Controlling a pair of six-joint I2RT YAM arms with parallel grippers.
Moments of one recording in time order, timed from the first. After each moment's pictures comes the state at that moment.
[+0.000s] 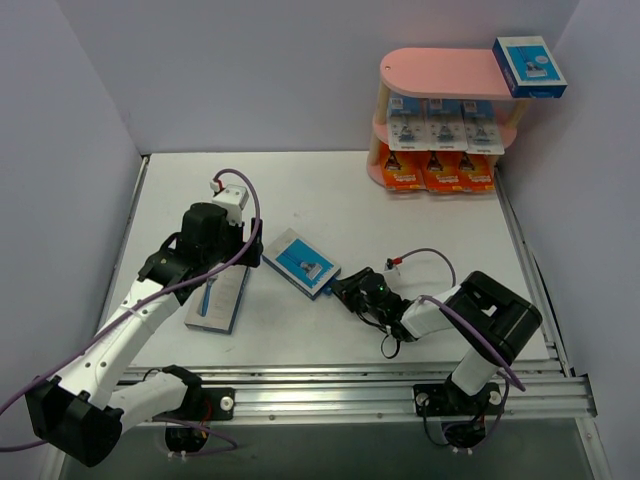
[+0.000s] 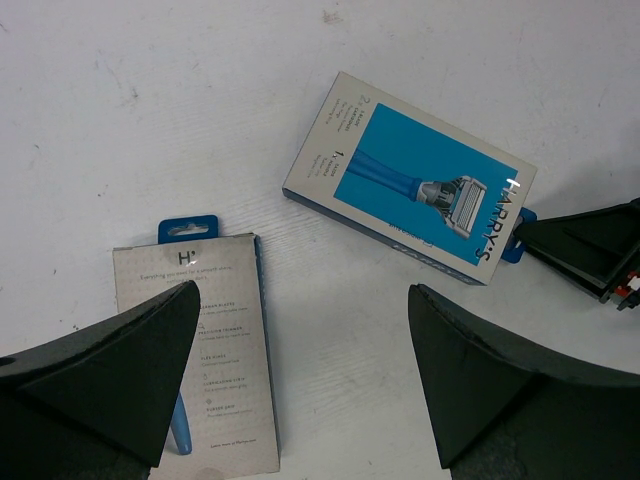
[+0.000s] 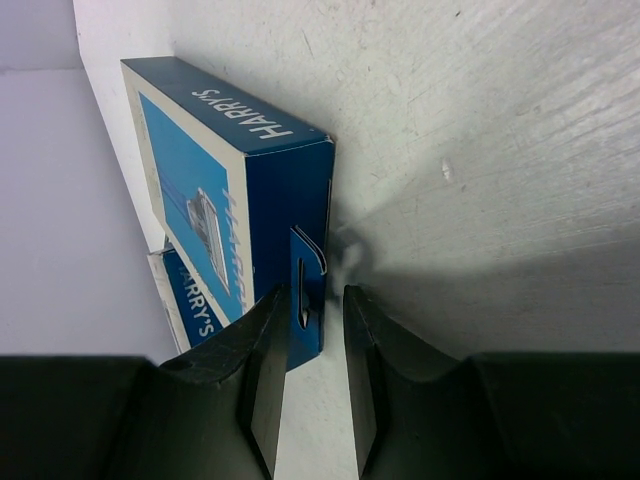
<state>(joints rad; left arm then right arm) -0.47 1.08 1.02 -0.53 -0.10 -0.16 0.77 1.63 0.37 0.70 0.22 1.50</state>
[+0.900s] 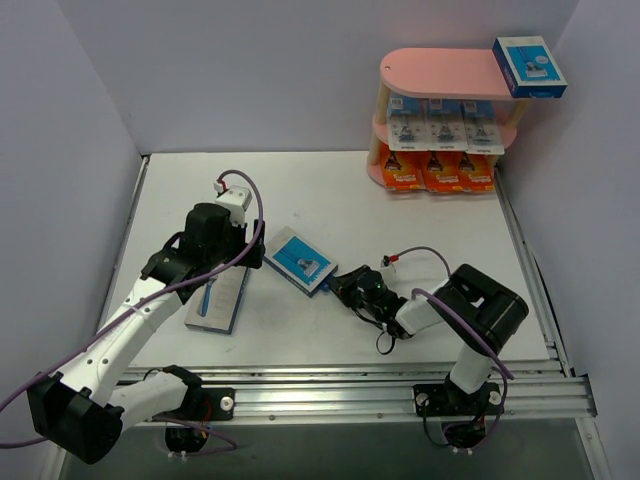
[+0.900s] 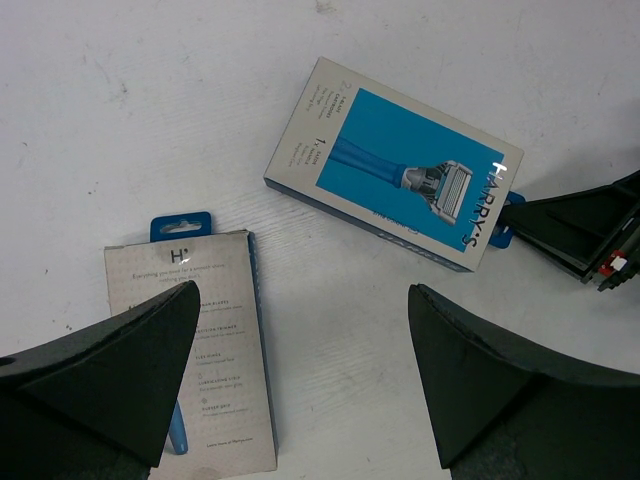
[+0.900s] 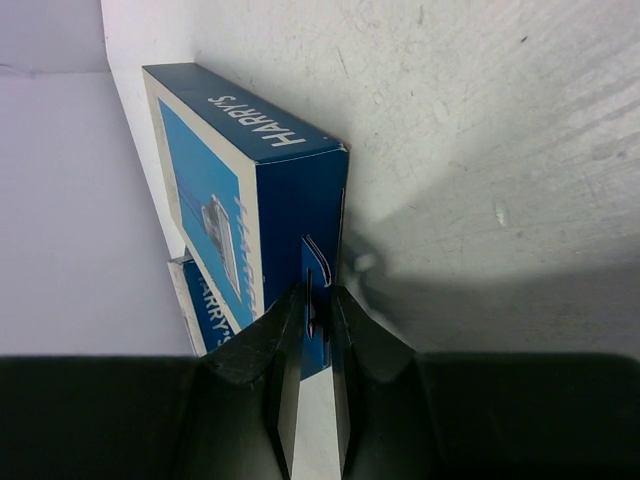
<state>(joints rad) -0.48 1.10 1.02 -0.53 -0.10 -0.16 0.76 1.72 0.40 0.81 0.21 1.50</state>
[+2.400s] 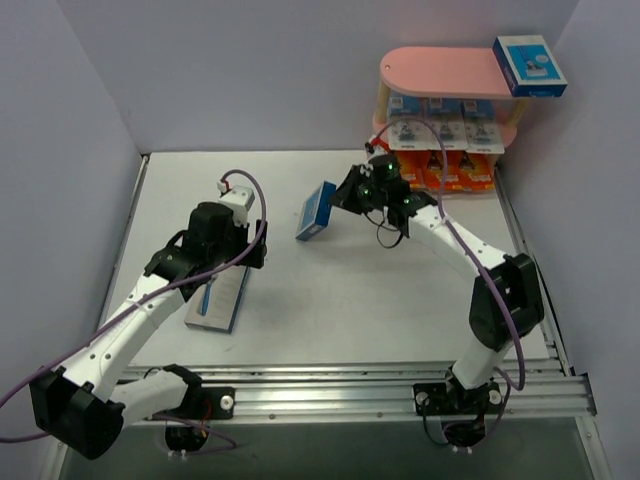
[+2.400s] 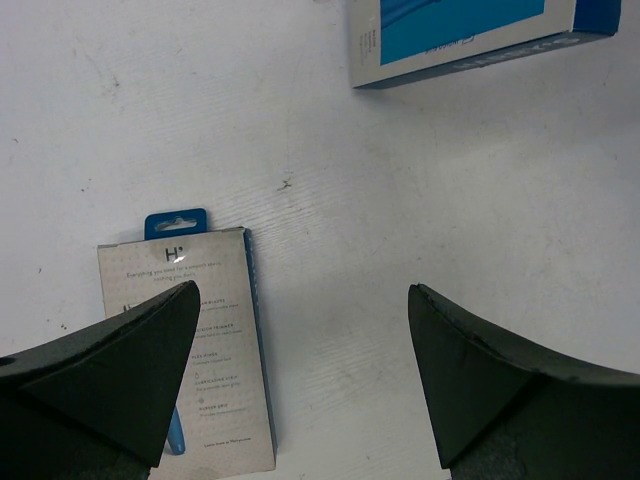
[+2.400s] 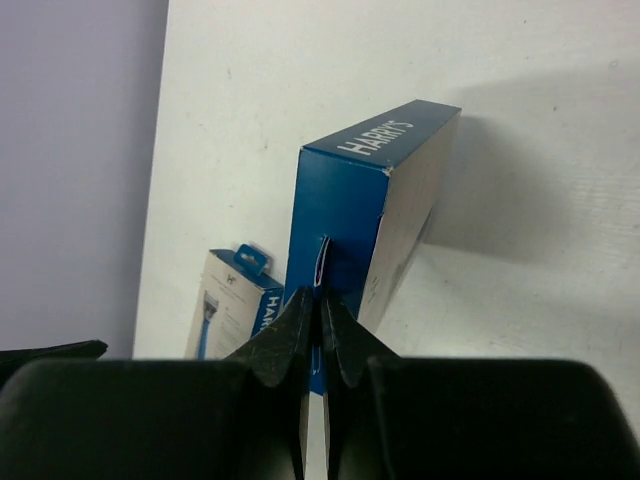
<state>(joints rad) -0.49 1.12 1.02 -0.54 -0.10 -0.16 0.47 1.67 1.29 -0.11 -0.22 0.75</state>
